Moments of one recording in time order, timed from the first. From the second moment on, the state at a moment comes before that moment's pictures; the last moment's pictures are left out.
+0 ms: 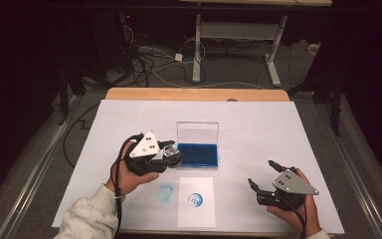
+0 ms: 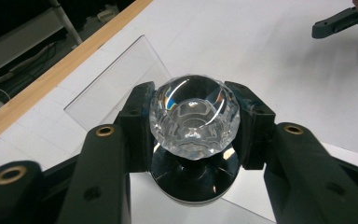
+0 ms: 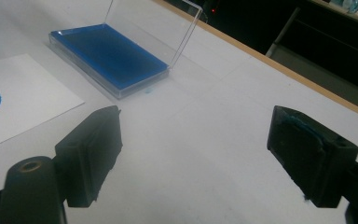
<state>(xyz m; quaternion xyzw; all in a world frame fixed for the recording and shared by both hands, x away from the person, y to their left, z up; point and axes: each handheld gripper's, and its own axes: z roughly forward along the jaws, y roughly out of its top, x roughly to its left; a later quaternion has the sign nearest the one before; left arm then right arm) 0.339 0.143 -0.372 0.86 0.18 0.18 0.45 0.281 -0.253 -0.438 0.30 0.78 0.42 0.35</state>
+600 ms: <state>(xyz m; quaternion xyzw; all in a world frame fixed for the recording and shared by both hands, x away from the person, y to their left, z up) 0.342 0.148 -0.371 0.86 0.19 0.19 0.45 0.283 -0.254 -0.439 0.31 0.78 0.42 0.35</state>
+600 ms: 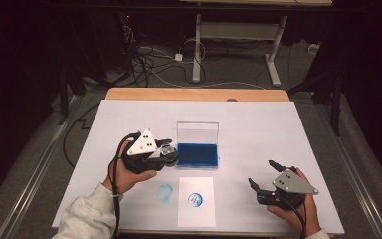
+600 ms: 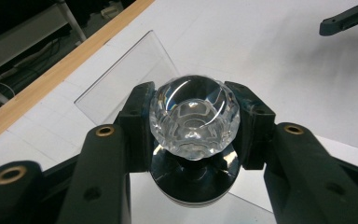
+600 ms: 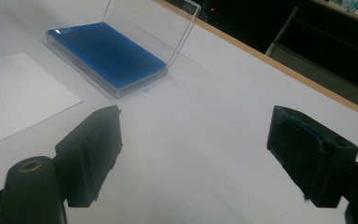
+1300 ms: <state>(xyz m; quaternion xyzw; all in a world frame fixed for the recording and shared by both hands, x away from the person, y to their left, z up) 0.358 0.160 -0.378 0.86 0.22 0.19 0.43 0.283 -0.254 -0.442 0.30 0.79 0.41 0.34</state>
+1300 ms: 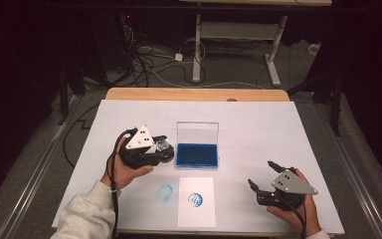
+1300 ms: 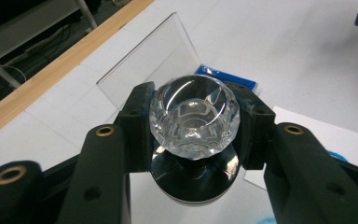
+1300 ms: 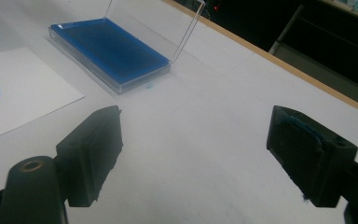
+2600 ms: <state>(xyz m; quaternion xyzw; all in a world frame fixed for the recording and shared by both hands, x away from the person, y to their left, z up) 0.420 0.155 -0.436 0.88 0.28 0.16 0.36 0.284 -0.249 -0.447 0.30 0.80 0.39 0.34</state>
